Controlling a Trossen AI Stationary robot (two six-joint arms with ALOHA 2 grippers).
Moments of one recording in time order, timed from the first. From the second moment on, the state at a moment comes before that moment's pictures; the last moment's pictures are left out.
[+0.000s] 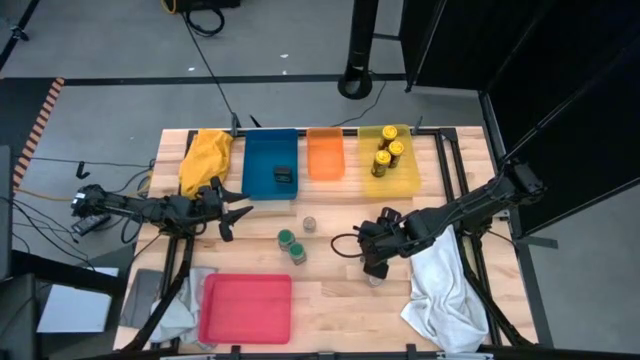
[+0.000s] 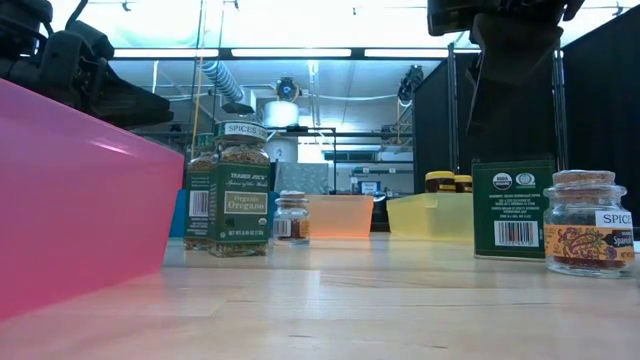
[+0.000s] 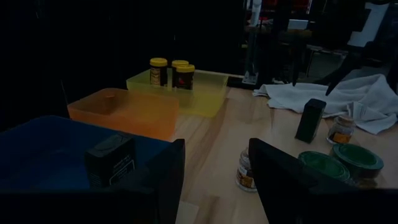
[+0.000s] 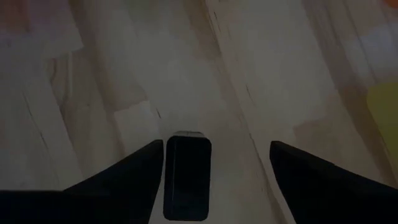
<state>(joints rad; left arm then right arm) -0.20 0.12 0.02 0.03 -0.50 -0.11 0.37 1.57 1.18 -0.89 0.27 0.70</state>
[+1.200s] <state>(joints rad) -0.20 0.12 0.02 0.03 -0.50 -0.11 0.37 1.57 0.96 -0.69 0.20 0.72</state>
